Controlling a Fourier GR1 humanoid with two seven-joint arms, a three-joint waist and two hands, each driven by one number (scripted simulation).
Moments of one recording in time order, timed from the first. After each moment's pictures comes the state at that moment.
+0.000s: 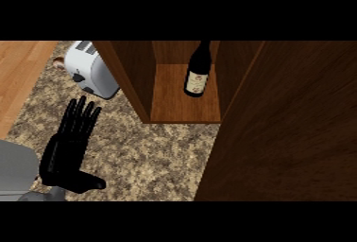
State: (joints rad) left arm -0.03 0.36 -0.23 -1.47 0.69 -0.13 -0.43; right arm 0.34 -0.80 0.72 -2.51 -0.03 -0.21 0.00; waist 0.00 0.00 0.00
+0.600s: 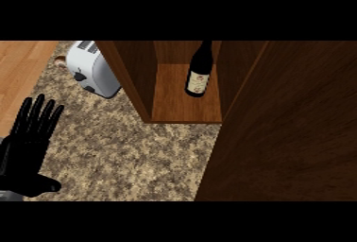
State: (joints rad) left arm 0.02 0.50 -0.07 -1.47 0.79 -0.27 -0.40; right arm 0.26 -0.79 0.75 -2.51 -0.02 -0.18 0.08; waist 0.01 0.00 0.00
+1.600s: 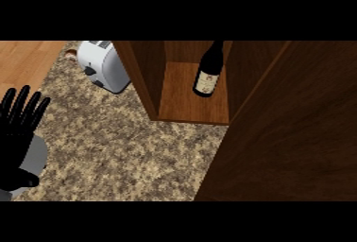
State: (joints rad) left arm -0.03 0.57 -0.01 -1.41 0.84 -0.37 -0.36; right arm -0.15 -0.47 0.68 -2.38 -0.07 -0.17 0.36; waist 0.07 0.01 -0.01
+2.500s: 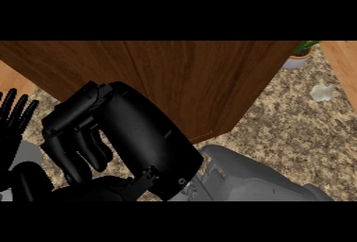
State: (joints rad) left arm -0.03 0.57 0.06 -1.34 0.84 -0.44 -0.36; right arm -0.98 -0.01 0.58 -1.72 -0.25 -0.39 0.57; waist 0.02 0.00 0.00
